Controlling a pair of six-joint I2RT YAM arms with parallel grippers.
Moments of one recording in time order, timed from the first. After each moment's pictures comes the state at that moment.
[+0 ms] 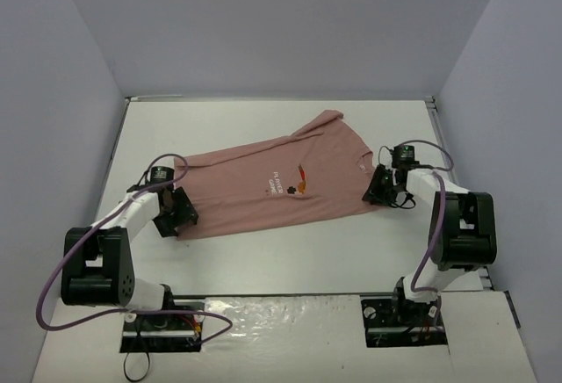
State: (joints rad) left arm -0.01 1.41 0.73 -0.60 0.00 -0.59; right arm -0.03 1.63 0.86 -0.37 -0.21 0.41
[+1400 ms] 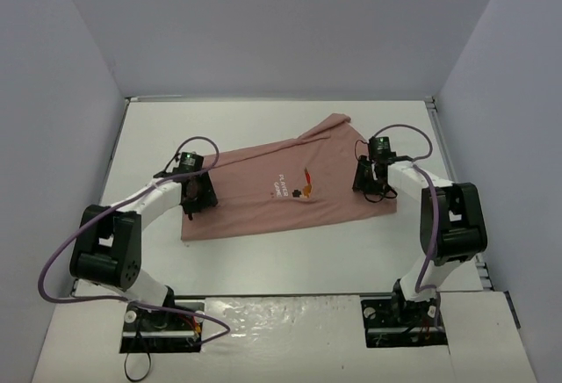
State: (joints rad) left arm -0.22 1.53 0.89 -0.46 -0.05 -0.55; right arm 0.14 1.68 0.95 -0.35 0.00 0.38
